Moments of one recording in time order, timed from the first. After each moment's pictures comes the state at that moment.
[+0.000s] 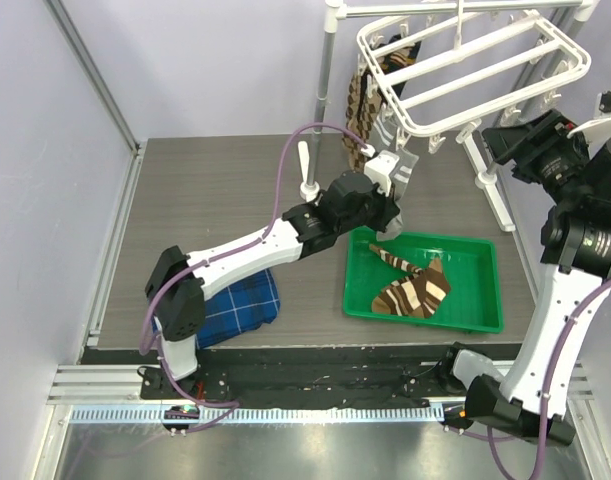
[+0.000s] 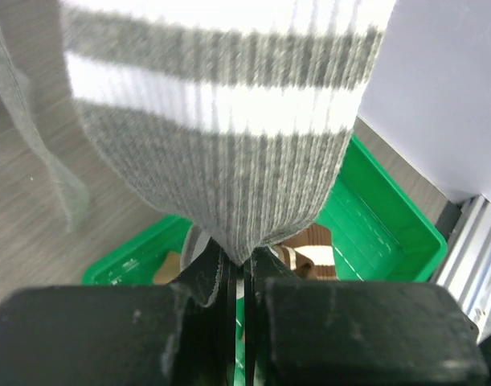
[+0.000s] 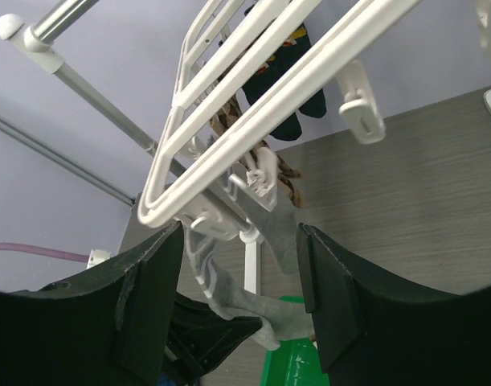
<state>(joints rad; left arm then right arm) -1.00 1.85 1.66 -0.09 -0.06 -0.29 -0.40 1.07 1.59 -0.58 -0.58 0.52</state>
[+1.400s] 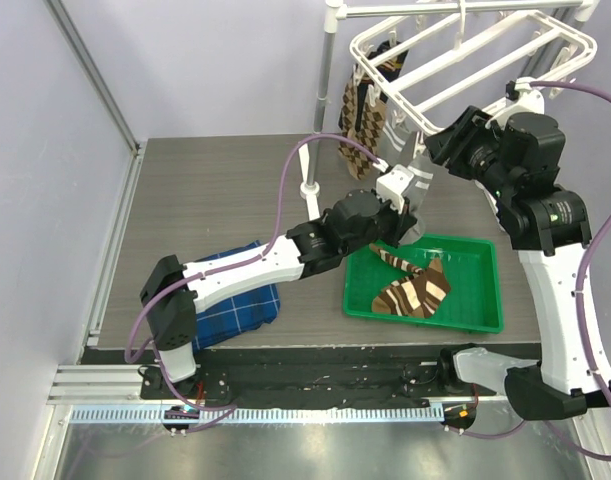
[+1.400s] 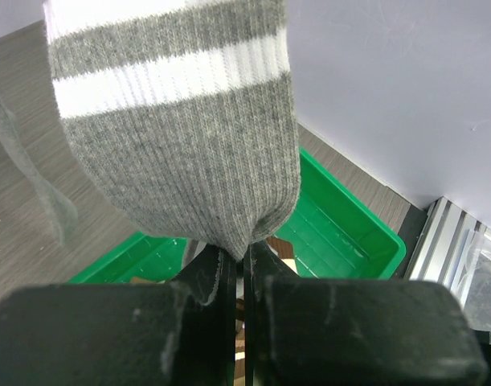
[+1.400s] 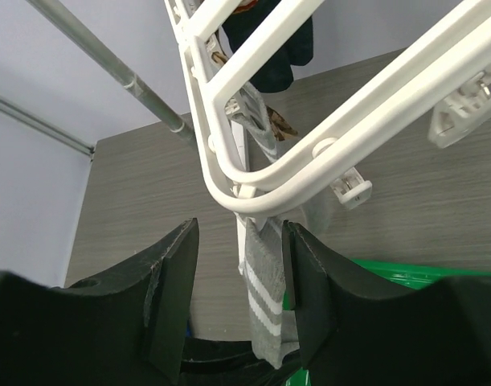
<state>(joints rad) -1.11 1.78 1.57 0.06 -0.12 -0.25 0.21 1.17 1.72 -0.79 0.03 0.49</state>
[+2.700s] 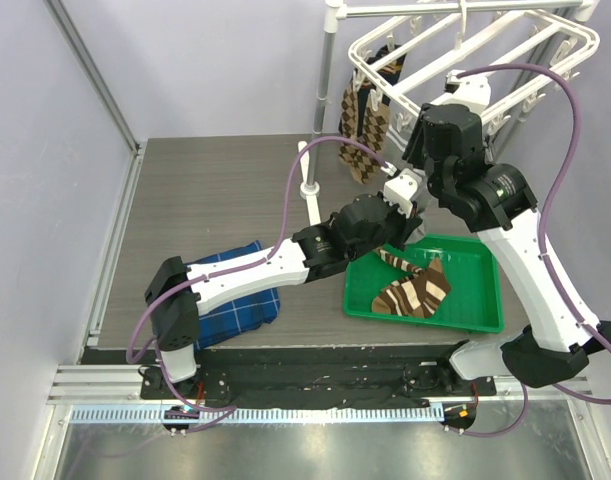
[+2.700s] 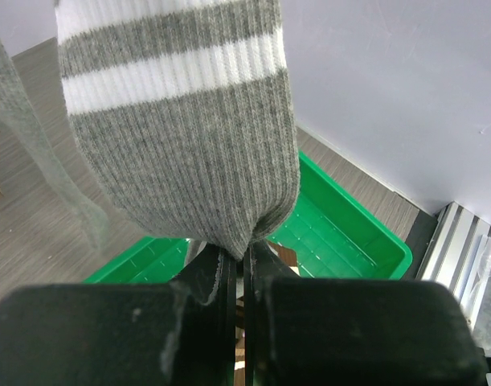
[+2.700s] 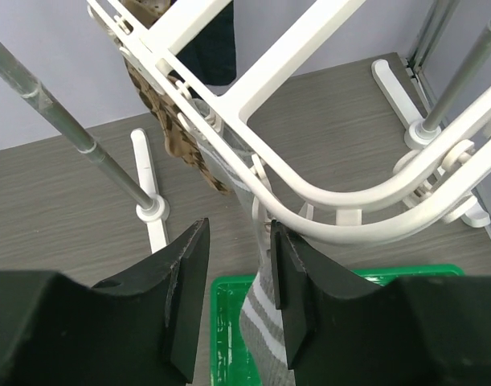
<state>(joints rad) -1.15 1.80 1.60 0.06 -0.18 -0.20 0.57 1.36 1.85 -0.85 0.68 0.39</state>
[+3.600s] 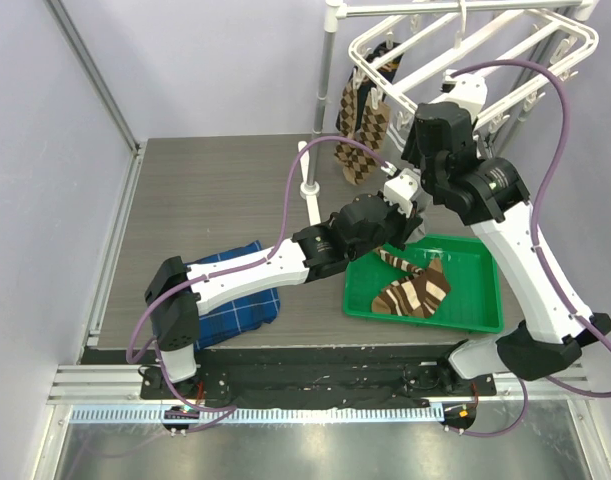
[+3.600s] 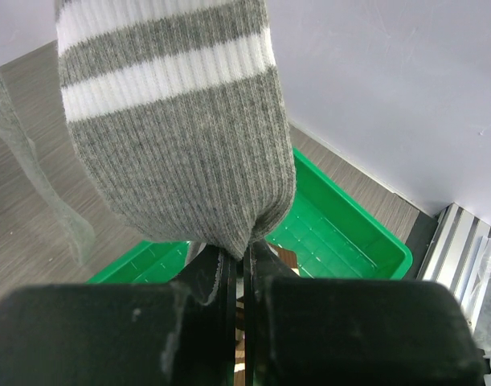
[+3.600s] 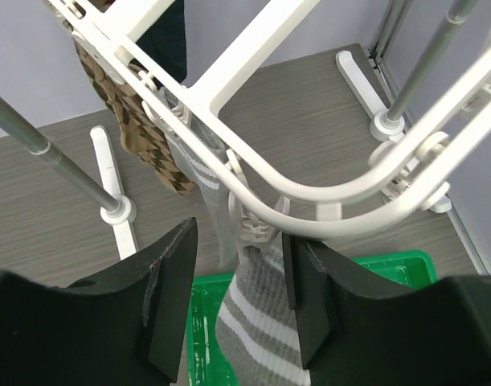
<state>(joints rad) -1.15 1.80 1.60 0.06 -0.18 -0.20 0.57 1.39 1.89 -0.92 0.76 0.39</state>
